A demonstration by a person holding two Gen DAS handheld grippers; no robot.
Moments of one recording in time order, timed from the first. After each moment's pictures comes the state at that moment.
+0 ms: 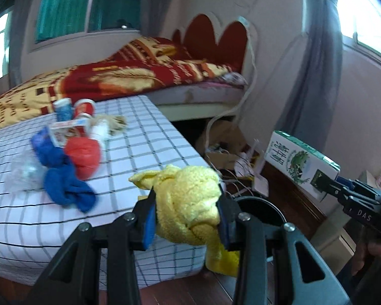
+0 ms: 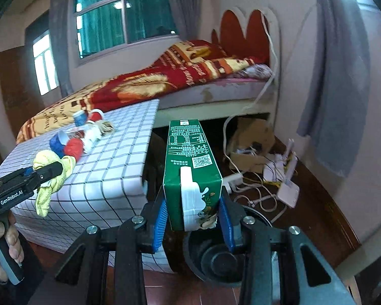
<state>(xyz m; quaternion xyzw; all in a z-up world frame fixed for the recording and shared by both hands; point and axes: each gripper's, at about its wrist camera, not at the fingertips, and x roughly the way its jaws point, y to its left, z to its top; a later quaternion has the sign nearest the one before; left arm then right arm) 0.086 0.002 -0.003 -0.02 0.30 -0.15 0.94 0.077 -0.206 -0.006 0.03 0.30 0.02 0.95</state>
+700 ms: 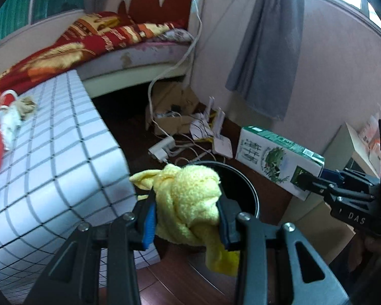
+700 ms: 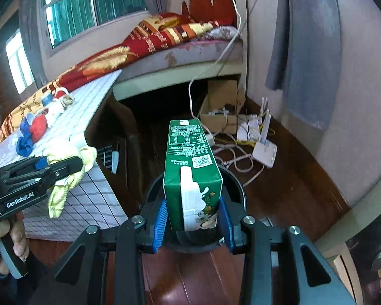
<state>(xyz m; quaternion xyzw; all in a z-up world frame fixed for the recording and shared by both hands) 0.094 -0.114 -0.055 0.04 0.37 -0.26 0.89 0.056 -0.282 -0.067 0.06 0.38 -0.03 0.92</state>
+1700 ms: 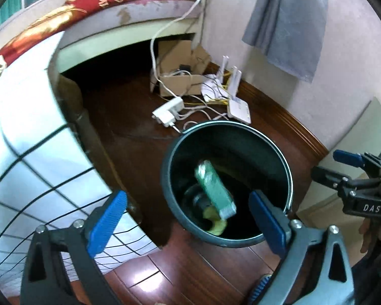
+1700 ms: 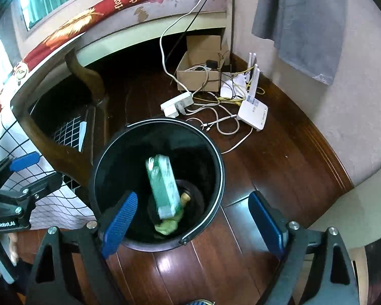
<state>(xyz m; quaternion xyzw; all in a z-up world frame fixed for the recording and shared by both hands) 0.124 -0.150 -0.128 0.07 0.45 -0.21 0.87 0.108 -0.337 -0.159 0.07 0.47 -0.07 0.88</state>
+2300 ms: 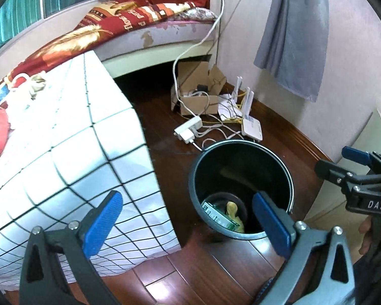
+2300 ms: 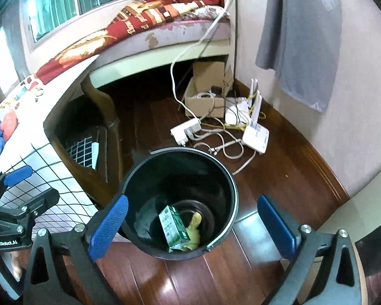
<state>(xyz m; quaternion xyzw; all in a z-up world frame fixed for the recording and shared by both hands) 0.104 -0.118 -0.086 0.07 0.40 -0.17 0.90 0.098 -0.295 -0.104 0.06 0.41 -0.07 0.91</state>
